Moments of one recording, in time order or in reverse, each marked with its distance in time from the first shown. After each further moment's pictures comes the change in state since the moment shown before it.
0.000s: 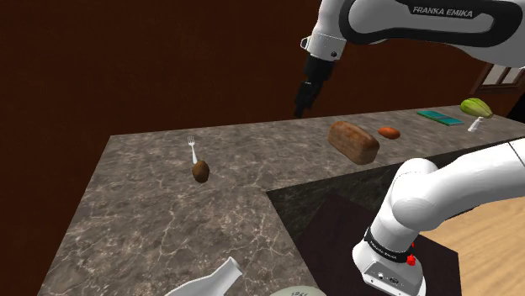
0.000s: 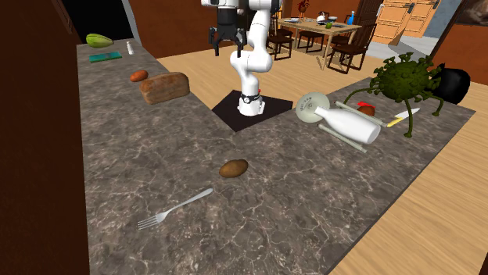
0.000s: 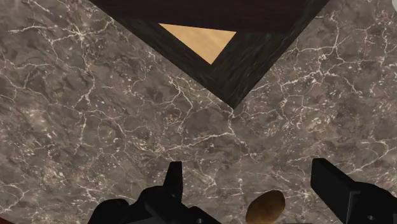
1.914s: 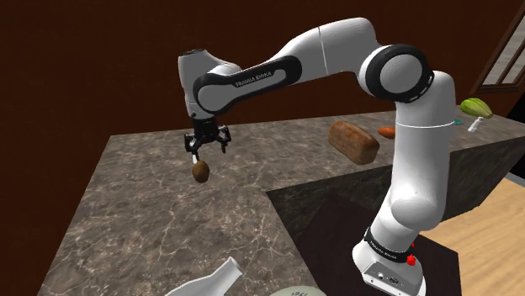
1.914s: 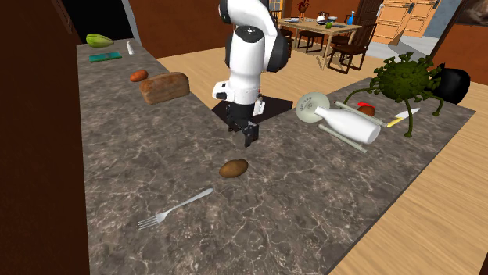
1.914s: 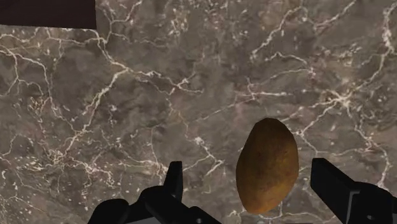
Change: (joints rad) arm -0.011 1.068 0.349 0.628 -0.286 0.204 1.012
